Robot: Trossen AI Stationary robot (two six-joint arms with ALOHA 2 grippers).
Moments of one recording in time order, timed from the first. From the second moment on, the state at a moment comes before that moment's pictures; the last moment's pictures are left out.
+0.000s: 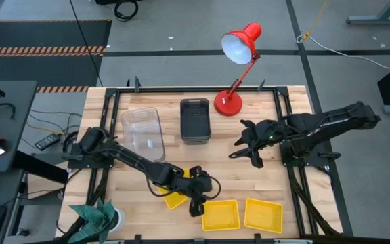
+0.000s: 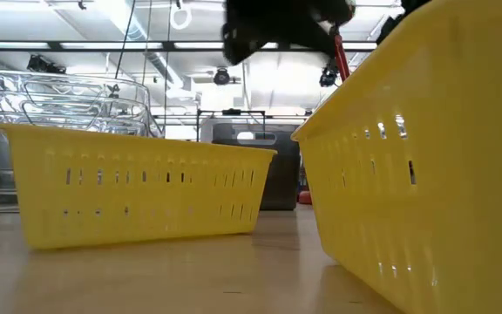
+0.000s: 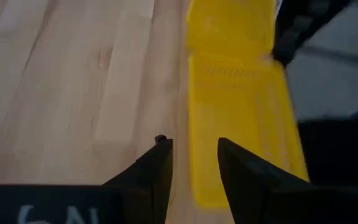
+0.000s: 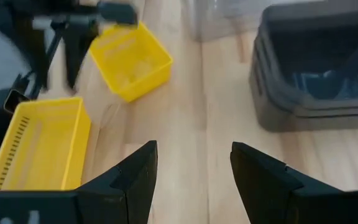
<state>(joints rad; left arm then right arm) -0.43 1.94 1.50 -0.30 -0.17 -0.47 0.16 1.00 0.86 -0.57 0.01 0.18</state>
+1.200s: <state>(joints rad) -0.43 2.16 1.50 -0.08 -0.17 -0.39 0.26 0.85 0.74 -0.43 0.14 0.21</state>
